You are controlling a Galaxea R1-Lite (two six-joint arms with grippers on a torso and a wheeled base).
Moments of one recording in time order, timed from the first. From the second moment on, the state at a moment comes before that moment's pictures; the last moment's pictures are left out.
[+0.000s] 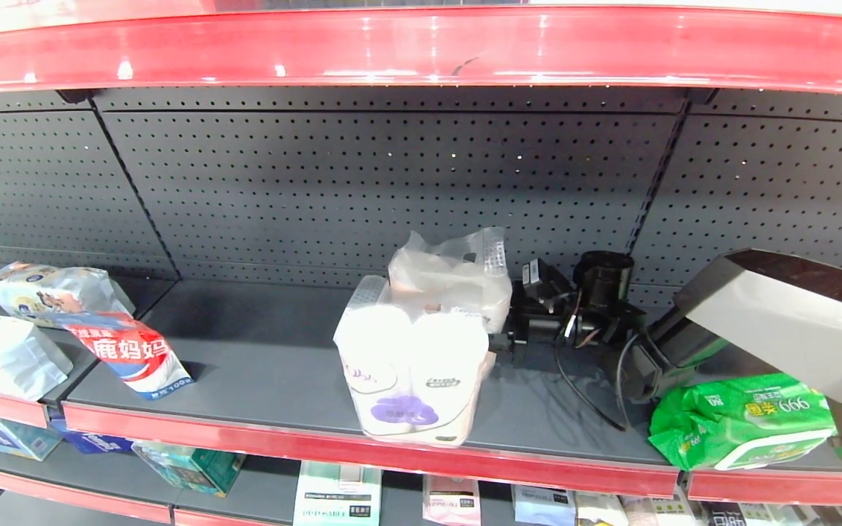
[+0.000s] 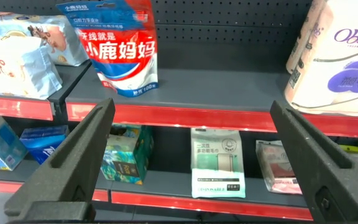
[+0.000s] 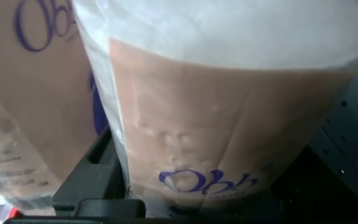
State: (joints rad) left arm 0.00 0.00 0.00 0.00 -0.02 0.00; right arm 0.32 2.37 -1.09 -1.13 1.01 -0.38
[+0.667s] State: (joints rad) left arm 0.00 0.00 0.00 0.00 -0.02 0.00; right arm 0.31 2.37 -1.10 -1.14 0.95 -0.41
